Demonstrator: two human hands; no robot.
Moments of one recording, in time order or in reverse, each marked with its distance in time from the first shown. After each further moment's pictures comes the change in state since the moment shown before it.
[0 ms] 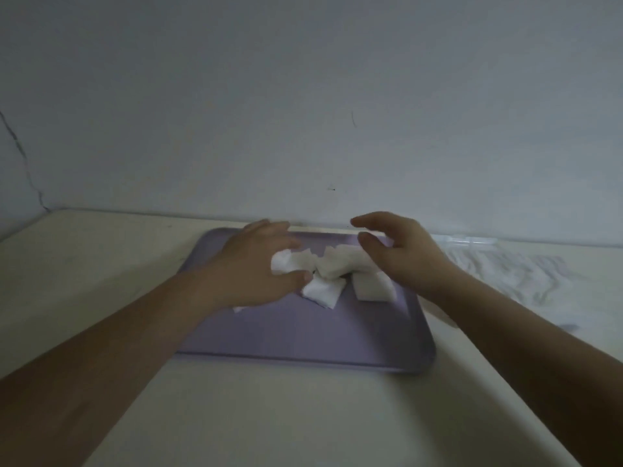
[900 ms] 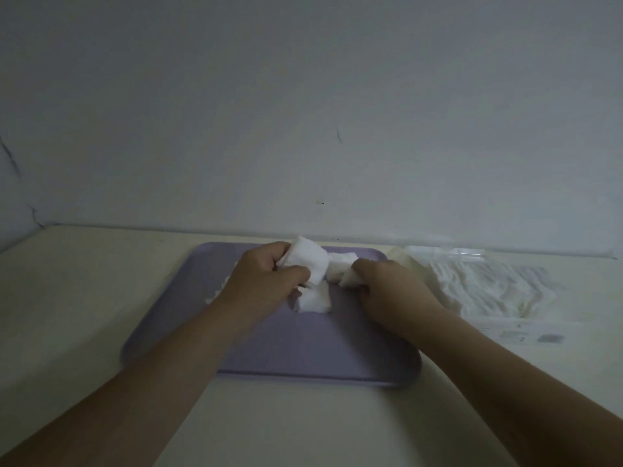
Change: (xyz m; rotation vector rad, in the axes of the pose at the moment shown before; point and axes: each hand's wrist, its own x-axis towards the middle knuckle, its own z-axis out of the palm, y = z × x) left_hand -0.004 0.058 0.018 -0.968 0.241 -0.252; right_hand -0.020 0.016 0.008 -0.600 -0.142 -0.007
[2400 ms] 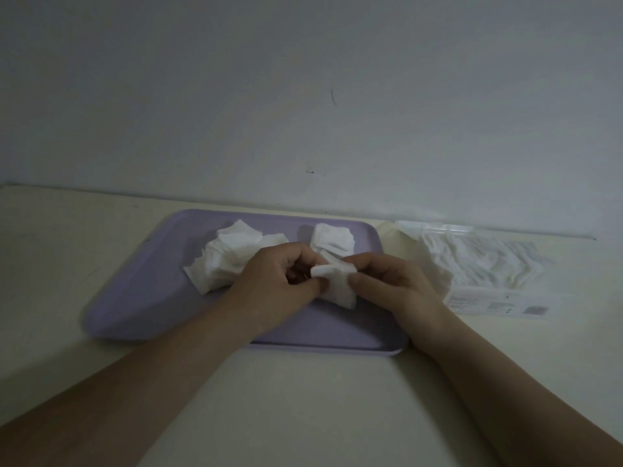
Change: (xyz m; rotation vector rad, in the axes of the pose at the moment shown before) left_hand -0.017 -0.043 0.028 0.040 -0.168 0.261; right_hand -0.054 0.009 0.011 1.139 -0.036 -0.002
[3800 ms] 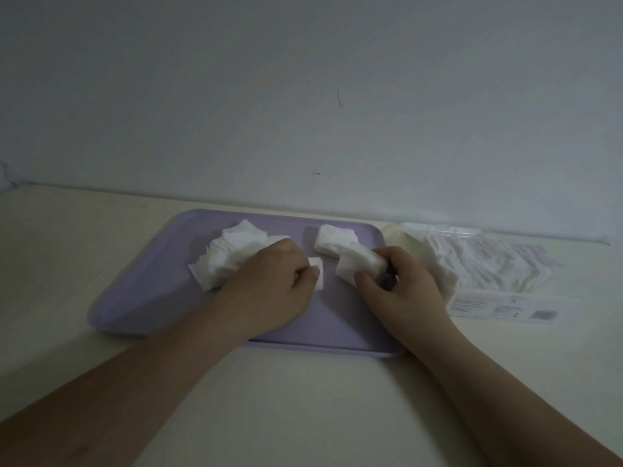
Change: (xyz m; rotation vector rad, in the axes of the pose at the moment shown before) left_hand 0.002 0.005 -0.011 0.709 -0.012 0.140; right_hand -0.001 0.005 0.010 -0.559 0.370 0.022
